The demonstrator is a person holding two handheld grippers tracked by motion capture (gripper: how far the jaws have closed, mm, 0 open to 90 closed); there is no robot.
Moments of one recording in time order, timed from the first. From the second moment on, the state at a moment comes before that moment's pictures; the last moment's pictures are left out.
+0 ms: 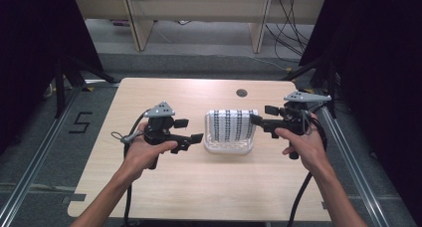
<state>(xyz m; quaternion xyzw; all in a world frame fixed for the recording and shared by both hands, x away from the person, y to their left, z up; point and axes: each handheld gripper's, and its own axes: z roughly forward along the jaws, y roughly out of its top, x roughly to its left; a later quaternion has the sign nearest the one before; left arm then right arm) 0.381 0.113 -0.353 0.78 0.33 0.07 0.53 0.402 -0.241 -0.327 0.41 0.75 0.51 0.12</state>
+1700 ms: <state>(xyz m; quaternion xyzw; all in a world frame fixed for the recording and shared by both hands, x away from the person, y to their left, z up) 0.316 0.134 -0.417 0.80 0.31 0.07 0.51 0.344 -0.237 -0.374 0.41 0.75 0.51 0.12</state>
